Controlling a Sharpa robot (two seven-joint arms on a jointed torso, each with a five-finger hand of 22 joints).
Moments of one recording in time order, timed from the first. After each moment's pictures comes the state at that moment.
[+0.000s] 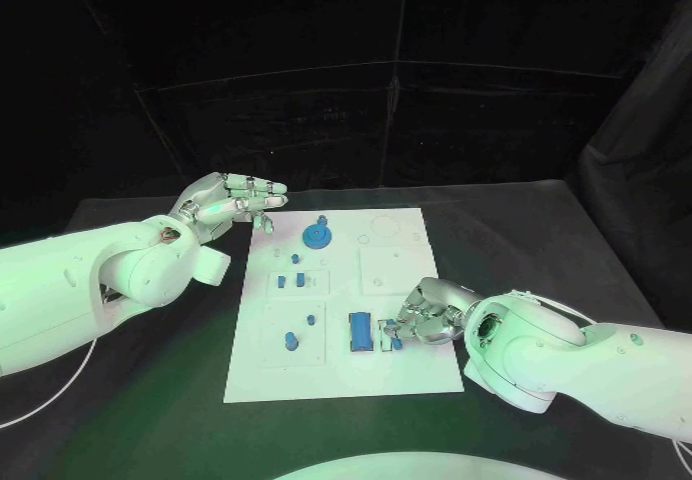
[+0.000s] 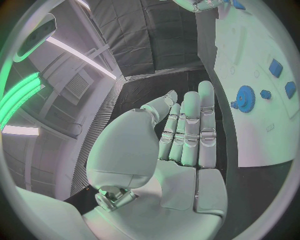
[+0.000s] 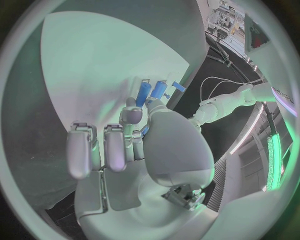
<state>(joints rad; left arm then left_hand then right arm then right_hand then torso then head) 1.33 -0.87 -0.18 1.44 -0.08 -0.14 0.37 1.32 -0.07 0.42 -0.13 0.05 1.00 0.17 0.14 0.07 0.97 0.11 0.36 0.07 1.17 0.02 0.93 0.55 0.17 1.17 0.12 0.61 0.62 1.01 -0.98 -0.05 1.94 -1.29 -0.39 -0.59 1.30 -0.05 0.03 0.29 0.48 1.14 0.05 0.24 0.31 1.42 -0.02 0.79 1.04 1.47 -0.08 1.43 1.31 0.05 1.46 0.03 1.47 1.31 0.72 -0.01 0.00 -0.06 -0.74</state>
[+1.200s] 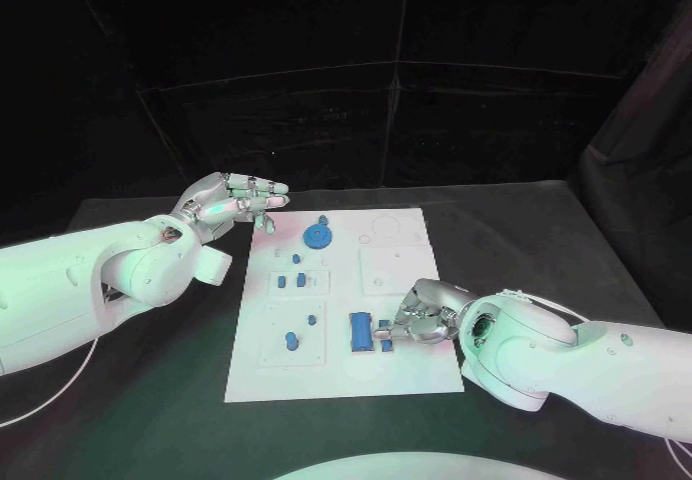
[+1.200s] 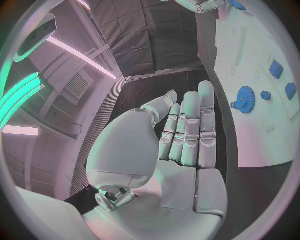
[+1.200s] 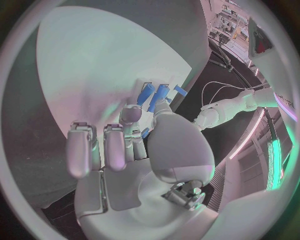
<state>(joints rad) 1.33 -0.87 -0.18 1.45 -0.08 -0.13 0.37 1.32 -0.07 0.42 -0.14 0.05 1.00 0.17 0.14 0.07 0.97 0.11 0.36 0.07 1.17 0.02 0.93 0.55 0.17 1.17 0.12 0.61 0.62 1.01 -0.96 -0.05 1.92 -1.33 -0.36 -0.60 1.14 -0.06 -0.14 0.28 0.12 1.14 0.05 0.21 0.35 1.41 -0.02 0.76 1.03 1.47 -0.08 1.41 1.31 0.05 1.46 0.04 1.47 1.31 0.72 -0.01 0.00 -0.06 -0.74</state>
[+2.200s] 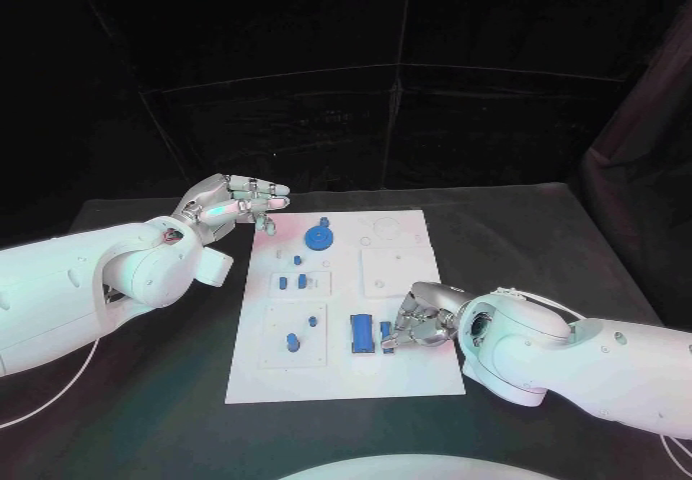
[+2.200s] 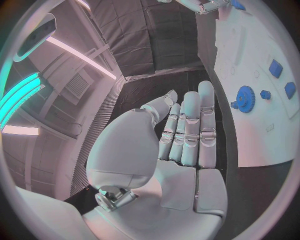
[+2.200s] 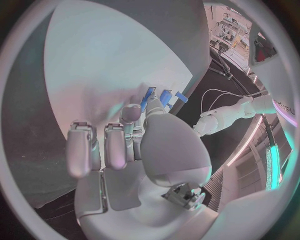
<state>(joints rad) 1.33 -0.87 -0.18 1.44 -0.08 -0.13 0.37 1.32 -0.07 0.42 -0.14 0.05 1.00 0.17 0.14 0.07 0.97 0.11 0.36 0.07 1.17 0.02 0.93 0.55 0.17 1.17 0.12 0.61 0.62 1.01 -0.94 -0.04 1.88 -1.36 -0.28 -0.57 1.30 -0.02 -0.17 0.22 0.11 1.15 0.05 0.20 0.39 1.41 -0.02 0.75 1.04 1.47 -0.08 1.41 1.31 0.05 1.46 0.04 1.46 1.31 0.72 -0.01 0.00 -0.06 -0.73</state>
